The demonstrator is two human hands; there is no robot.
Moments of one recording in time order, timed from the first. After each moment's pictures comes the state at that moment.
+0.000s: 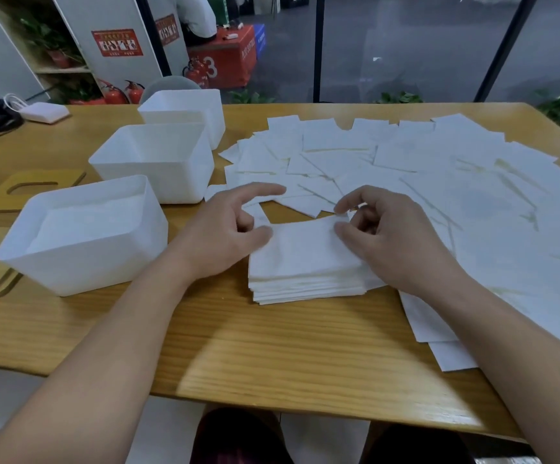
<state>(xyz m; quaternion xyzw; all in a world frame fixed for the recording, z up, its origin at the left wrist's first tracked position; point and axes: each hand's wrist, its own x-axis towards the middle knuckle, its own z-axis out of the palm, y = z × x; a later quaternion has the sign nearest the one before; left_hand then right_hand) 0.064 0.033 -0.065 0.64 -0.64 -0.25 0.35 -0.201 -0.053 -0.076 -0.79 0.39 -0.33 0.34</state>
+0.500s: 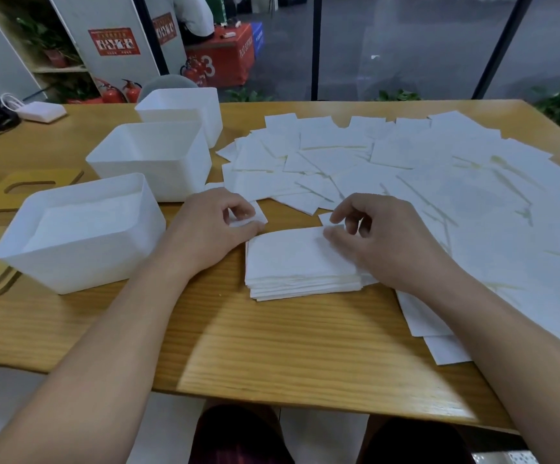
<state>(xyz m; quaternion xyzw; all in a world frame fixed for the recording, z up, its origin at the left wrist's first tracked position) 0.083 0.019 -0.084 0.72 -0.62 -0.10 0.30 -0.203 -0.055 -0.080 -0.82 0.41 -0.29 0.28</state>
